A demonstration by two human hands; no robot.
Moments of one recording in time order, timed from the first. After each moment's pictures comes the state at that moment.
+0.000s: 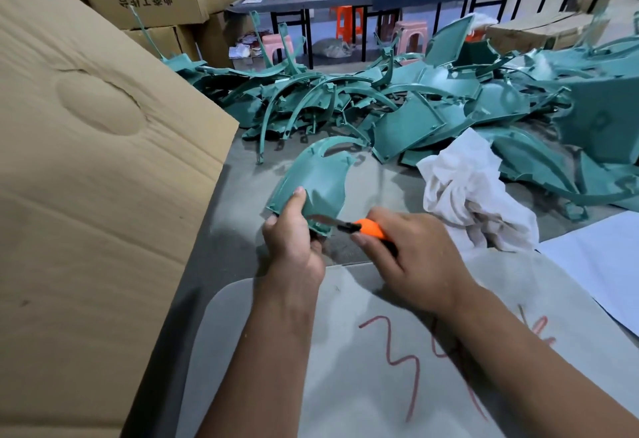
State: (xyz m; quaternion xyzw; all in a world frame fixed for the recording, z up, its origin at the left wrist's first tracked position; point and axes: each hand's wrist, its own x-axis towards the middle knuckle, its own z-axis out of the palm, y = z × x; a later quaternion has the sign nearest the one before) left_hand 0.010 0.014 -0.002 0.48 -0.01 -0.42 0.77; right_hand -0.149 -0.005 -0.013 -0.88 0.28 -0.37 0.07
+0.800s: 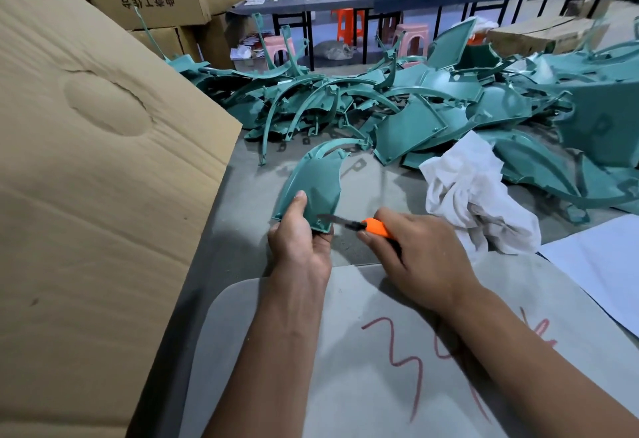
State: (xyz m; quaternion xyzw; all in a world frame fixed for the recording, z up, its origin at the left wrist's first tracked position) left_hand 0.009 0.018 0.004 0.39 0.05 -0.46 0.80; right_hand -0.152 -0.009 -0.019 -0.88 0.32 -0.36 0.03
